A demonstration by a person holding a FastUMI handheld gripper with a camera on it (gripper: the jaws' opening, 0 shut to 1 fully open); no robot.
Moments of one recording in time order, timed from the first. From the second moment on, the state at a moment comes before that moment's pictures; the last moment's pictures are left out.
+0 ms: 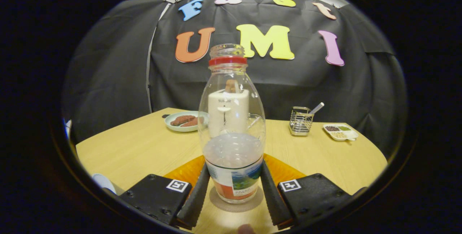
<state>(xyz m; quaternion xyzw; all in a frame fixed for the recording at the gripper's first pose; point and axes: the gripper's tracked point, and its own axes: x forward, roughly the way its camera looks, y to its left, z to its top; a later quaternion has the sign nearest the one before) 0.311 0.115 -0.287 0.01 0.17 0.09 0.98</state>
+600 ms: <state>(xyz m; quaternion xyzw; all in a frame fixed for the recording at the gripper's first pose) 0.309 0.109 -0.300 0.02 0.18 0.08 0.98</state>
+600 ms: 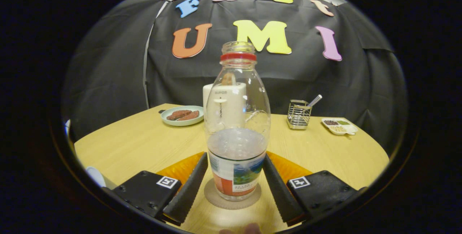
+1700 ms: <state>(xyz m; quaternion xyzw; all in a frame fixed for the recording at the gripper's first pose) 0.122 0.029 -0.026 0.05 -0.01 -0.01 1.00</state>
